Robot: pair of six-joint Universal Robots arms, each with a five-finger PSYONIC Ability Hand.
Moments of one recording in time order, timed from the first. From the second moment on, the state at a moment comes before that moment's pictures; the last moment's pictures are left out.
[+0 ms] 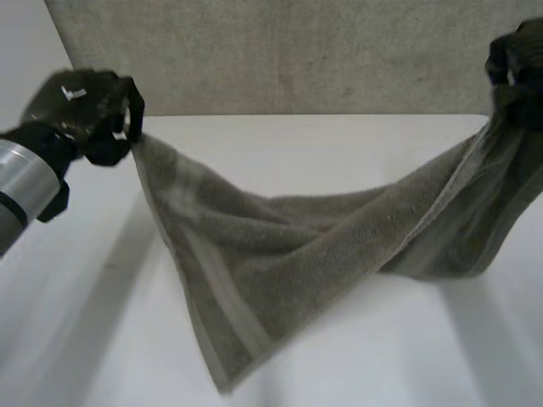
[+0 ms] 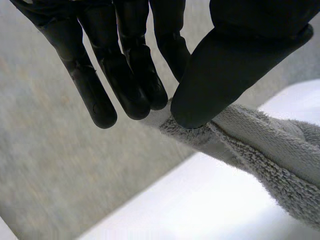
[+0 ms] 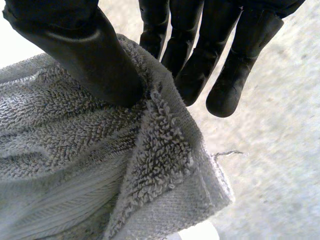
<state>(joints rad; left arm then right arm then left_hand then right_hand) 4.49 -1.54 -1.62 3.19 -1.30 3.34 1.65 -1.61 1.25 0.46 1.21 2.64 1.19 1.22 1.22 1.22 1.02 1.32 1.32 1.34 1.36 1.16</state>
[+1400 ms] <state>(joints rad) 4.22 -1.84 -1.89 3.29 -1.49 3.35 1.89 -1.24 1.46 0.01 1.48 2.71 0.28 0.28 0.28 0.28 0.10 1.32 1.32 1.34 1.36 1.16</state>
